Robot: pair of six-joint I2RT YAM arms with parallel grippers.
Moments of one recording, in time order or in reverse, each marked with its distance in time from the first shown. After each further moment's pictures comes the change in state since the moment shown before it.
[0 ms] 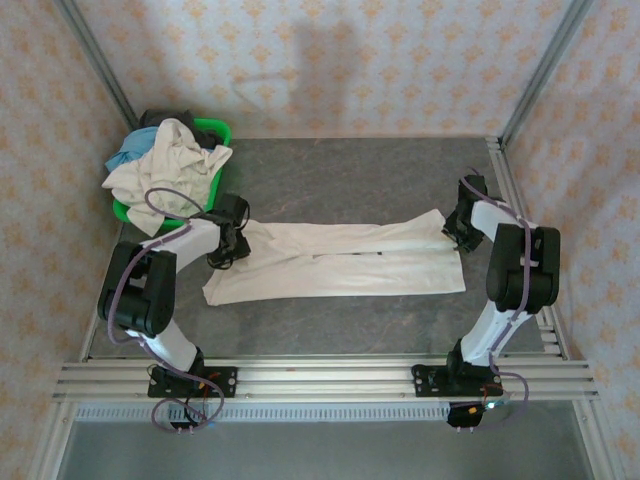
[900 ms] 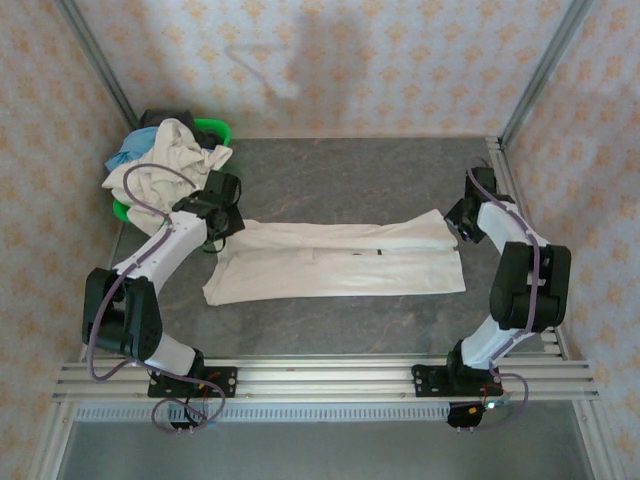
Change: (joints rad) left arm 0.003 -0.150 0.176 -0.092 -0.050 0.077; right arm 0.000 -0.139 0.006 -0.008 -0.029 0.002
